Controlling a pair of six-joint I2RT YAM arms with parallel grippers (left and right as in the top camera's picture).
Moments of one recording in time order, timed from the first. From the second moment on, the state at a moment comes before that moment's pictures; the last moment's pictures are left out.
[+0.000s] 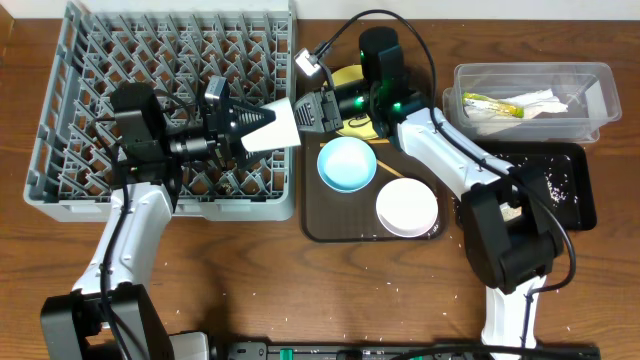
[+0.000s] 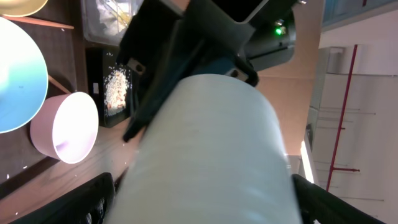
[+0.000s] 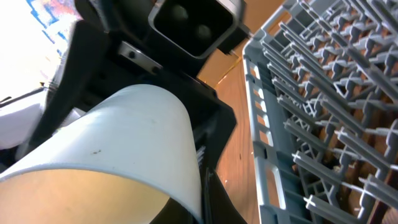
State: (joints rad) left arm 0.13 1.49 0.91 0.16 1.50 -1.17; right arm 0.47 2.09 1.56 0.21 -1.40 0.65
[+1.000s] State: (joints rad) left arm 0.20 1.50 0.91 0.46 1.39 -1.20; right arm 0.22 2.12 1.56 0.22 -1.31 0.69
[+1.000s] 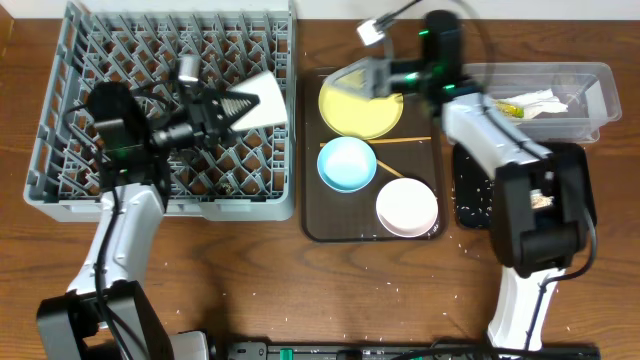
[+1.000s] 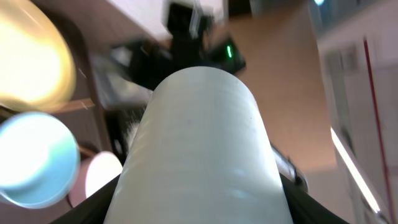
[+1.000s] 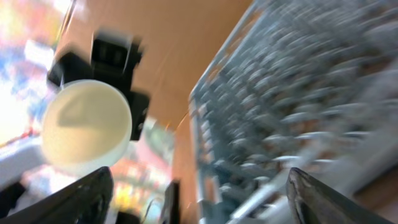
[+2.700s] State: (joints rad) left arm -0.24 1.71 1.52 -1.25 -0.02 -0.42; right arm 0.12 1.69 1.55 -0.83 -0.29 0.12
